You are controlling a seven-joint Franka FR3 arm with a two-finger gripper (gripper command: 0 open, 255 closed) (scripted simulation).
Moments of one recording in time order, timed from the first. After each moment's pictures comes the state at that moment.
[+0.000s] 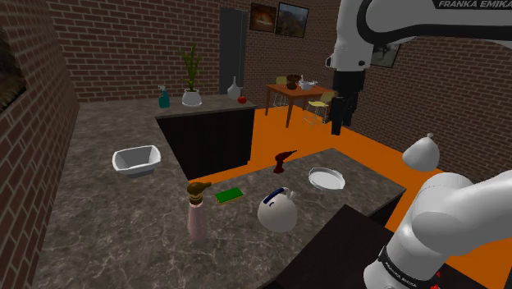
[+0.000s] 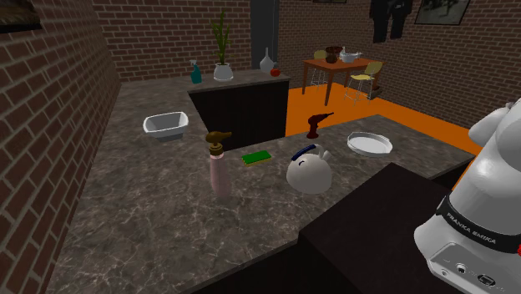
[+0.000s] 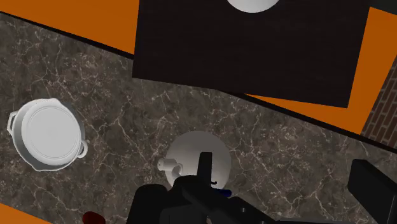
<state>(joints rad) 0.00 -0.75 0.05 -2.32 -0.01 1.43 -0.08</state>
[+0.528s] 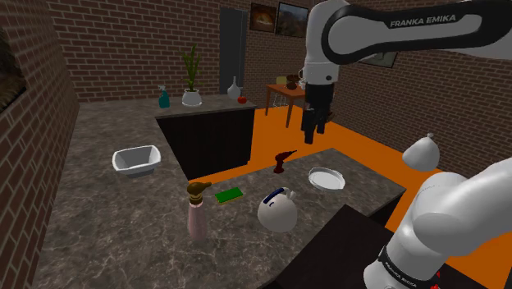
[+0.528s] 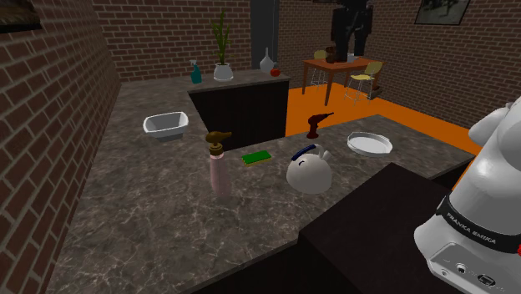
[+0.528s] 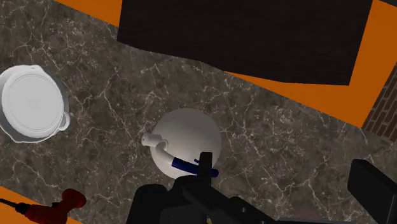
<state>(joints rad) 0.03 -0.58 0.10 -2.32 0.02 1.60 -0.06</state>
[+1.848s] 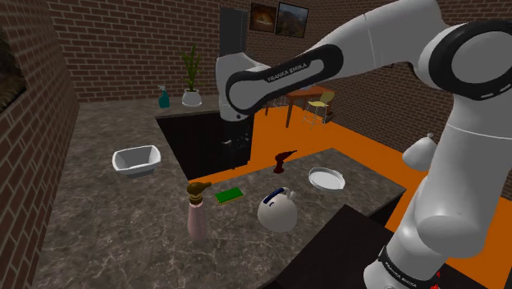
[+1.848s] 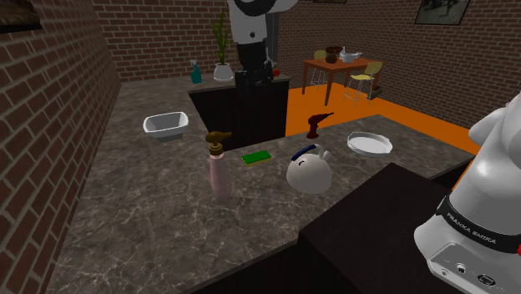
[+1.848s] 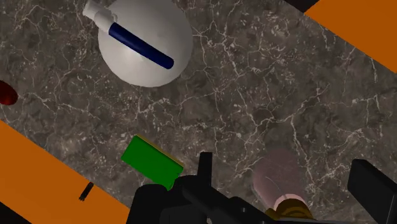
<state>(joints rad) 0.11 0.12 0.25 -1.95 -0.09 1.96 0.05</state>
